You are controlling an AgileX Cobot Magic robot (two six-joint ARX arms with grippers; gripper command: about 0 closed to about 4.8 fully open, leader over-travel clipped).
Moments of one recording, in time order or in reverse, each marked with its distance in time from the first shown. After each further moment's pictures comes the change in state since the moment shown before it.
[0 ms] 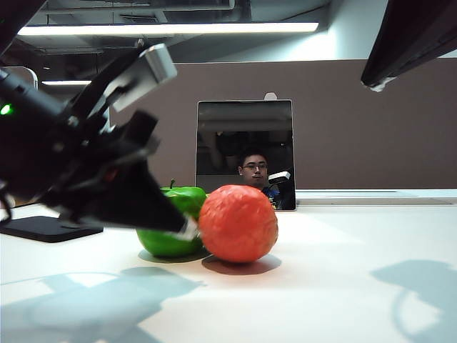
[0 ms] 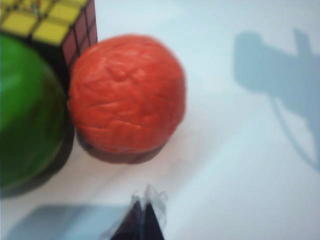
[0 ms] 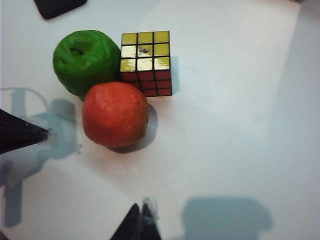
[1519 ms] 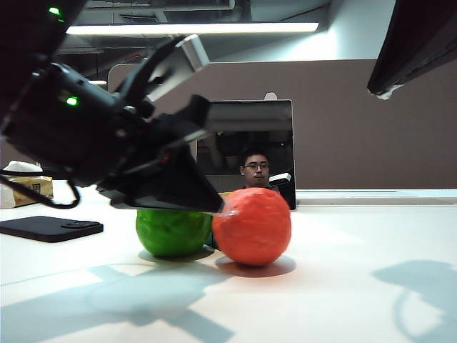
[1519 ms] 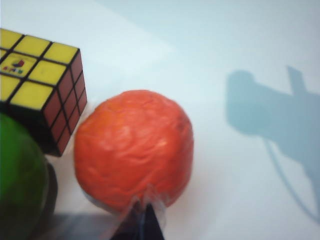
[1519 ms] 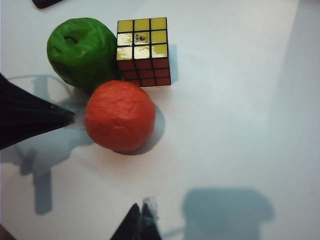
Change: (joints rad) left arm 0.009 0.146 0.101 0.091 0.021 0.000; right arm 0.000 0.004 -0.003 -0.026 0.000 0.018
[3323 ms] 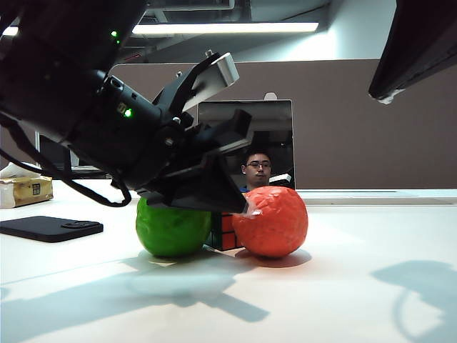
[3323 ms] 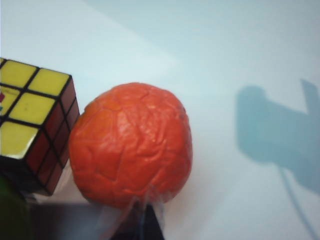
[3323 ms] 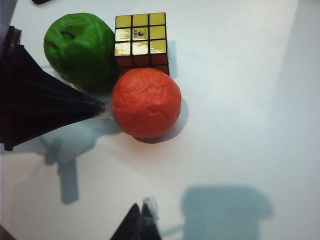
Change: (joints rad) left arm 0.024 0.131 0.113 0.000 0.024 0.009; right arm 0.000 0.002 -0.005 0.000 0.000 0.000
